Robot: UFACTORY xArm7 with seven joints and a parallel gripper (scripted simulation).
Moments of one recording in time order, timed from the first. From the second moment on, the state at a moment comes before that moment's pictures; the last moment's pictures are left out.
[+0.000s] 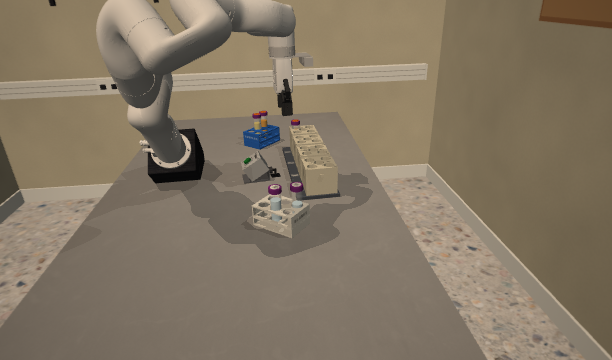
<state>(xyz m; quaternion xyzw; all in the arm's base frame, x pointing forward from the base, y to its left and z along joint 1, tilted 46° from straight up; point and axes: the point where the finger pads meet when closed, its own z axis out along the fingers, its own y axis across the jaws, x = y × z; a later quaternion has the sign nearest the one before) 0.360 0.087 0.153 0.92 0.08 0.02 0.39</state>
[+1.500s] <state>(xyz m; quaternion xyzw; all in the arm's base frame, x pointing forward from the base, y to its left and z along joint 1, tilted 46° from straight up) 0.349 0.206 0.029 0.85 0.35 -0.10 0.38</state>
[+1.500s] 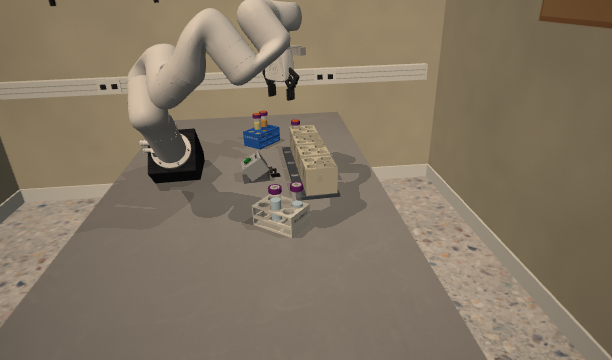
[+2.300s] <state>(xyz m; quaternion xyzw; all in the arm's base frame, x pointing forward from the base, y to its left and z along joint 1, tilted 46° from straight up) 0.288 0.267 -0.041 0.82 0.43 -0.14 0.36</state>
